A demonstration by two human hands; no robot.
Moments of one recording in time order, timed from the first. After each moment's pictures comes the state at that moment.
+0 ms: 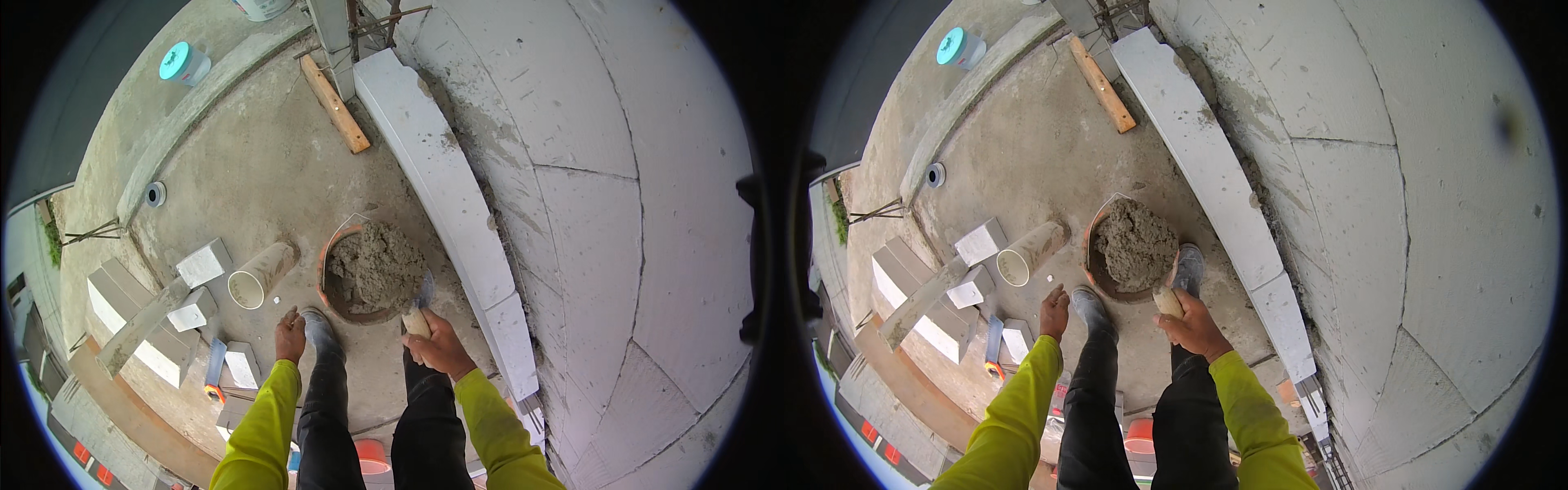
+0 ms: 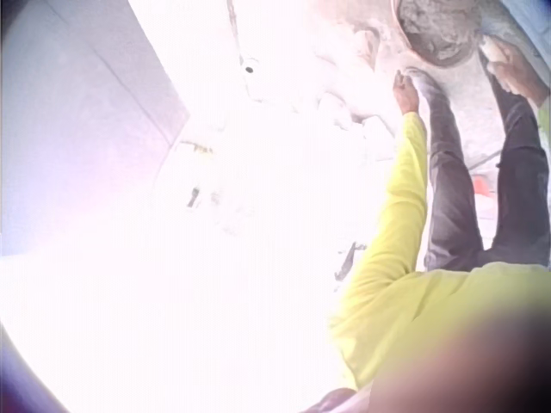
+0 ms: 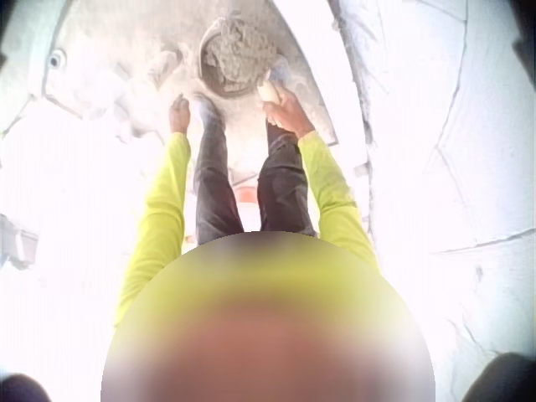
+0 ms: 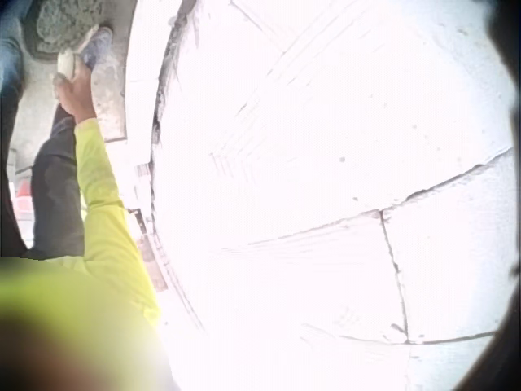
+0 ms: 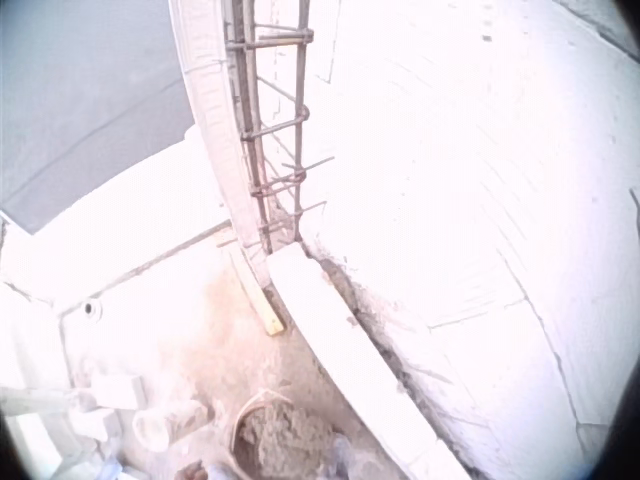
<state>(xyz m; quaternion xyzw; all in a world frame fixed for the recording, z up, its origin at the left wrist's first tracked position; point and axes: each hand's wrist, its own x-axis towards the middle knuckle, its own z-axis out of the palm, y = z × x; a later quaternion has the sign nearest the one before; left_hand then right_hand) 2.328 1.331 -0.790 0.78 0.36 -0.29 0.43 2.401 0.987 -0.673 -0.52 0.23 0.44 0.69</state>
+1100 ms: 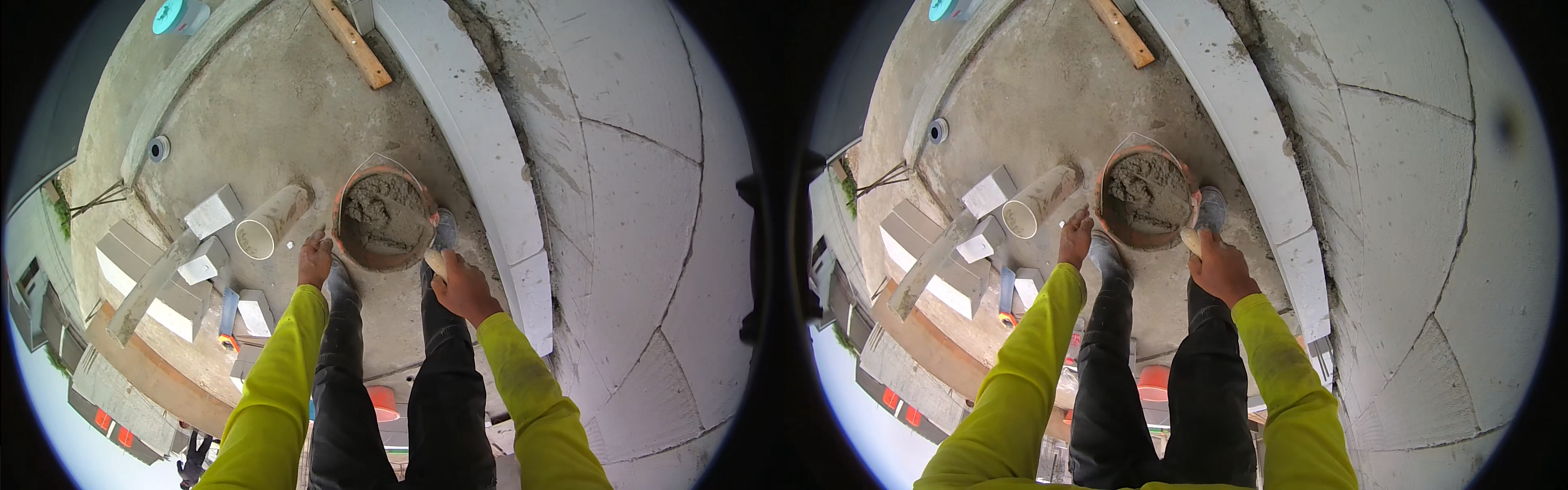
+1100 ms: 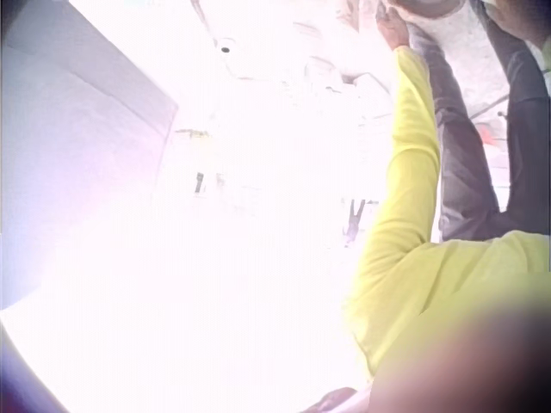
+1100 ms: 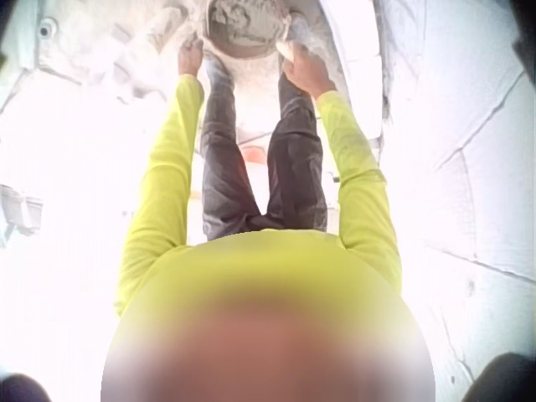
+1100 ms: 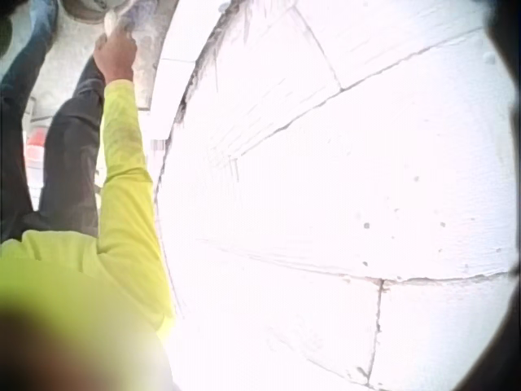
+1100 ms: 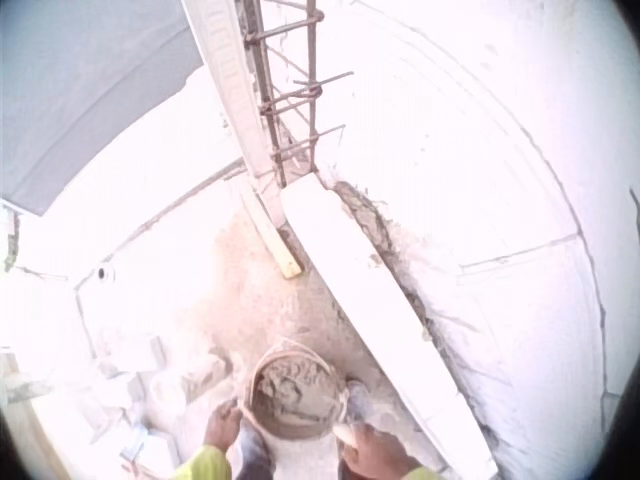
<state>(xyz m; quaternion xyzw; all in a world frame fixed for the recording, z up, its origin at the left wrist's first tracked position) 2.368 1.311 -0.844 0.83 0.27 -0.28 0.40 2.386 0.978 -0.727 -0.88 0.00 0.38 0.29</state>
